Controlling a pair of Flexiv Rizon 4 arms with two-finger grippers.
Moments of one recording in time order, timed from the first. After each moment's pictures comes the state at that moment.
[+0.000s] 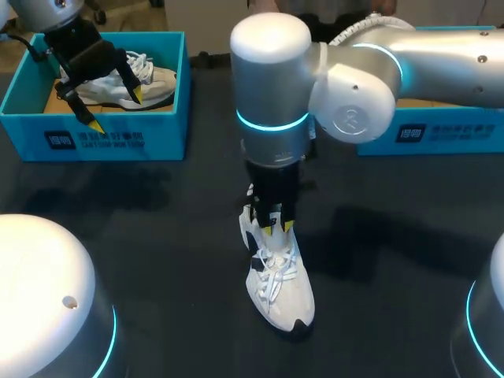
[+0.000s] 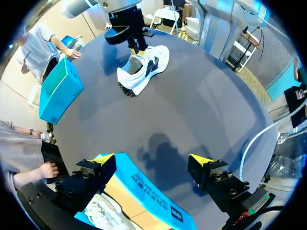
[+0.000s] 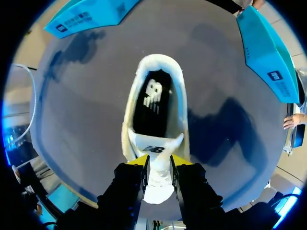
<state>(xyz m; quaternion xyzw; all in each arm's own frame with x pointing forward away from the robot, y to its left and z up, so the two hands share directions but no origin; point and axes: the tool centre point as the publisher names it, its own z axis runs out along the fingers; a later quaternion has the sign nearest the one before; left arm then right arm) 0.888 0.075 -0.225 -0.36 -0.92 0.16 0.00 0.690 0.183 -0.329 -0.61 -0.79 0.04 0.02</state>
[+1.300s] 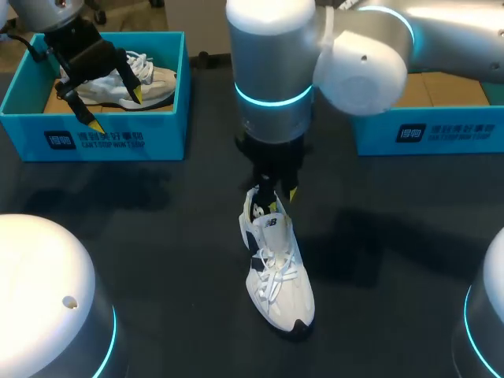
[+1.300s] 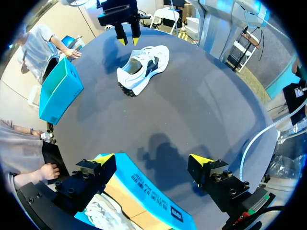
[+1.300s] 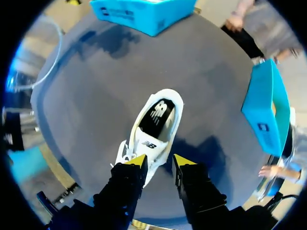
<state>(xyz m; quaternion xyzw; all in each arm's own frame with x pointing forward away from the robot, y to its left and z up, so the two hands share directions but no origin) 0.888 0.075 -0.225 -0.36 -0.92 0.16 0.00 0.715 0.175 -0.271 -0.44 -0.90 0.02 -0.03</state>
